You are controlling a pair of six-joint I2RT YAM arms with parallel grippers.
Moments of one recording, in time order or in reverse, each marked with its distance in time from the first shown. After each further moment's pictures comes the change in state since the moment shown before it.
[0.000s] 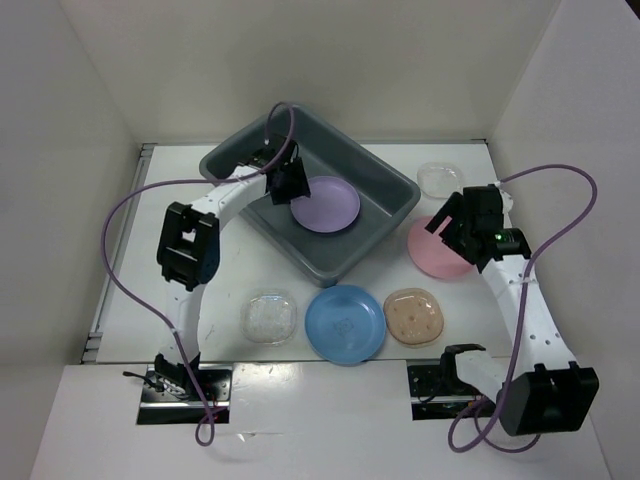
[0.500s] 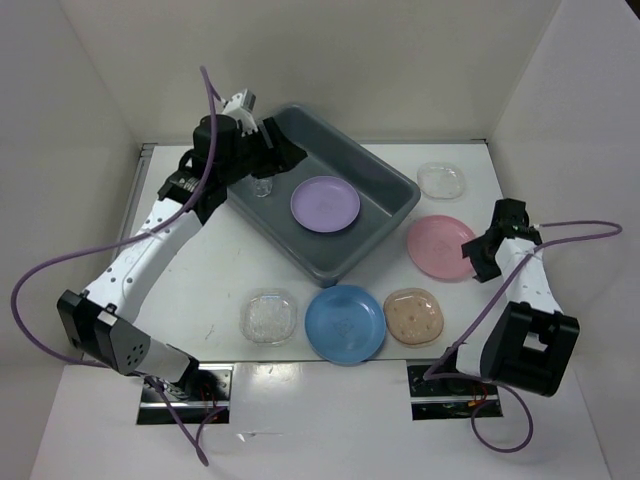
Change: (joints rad) left arm -0.025 -0.692 -0.254 0.226 0.185 0.019; right arm -0.369 0.203 -0.079 -0.018 0.002 0.203
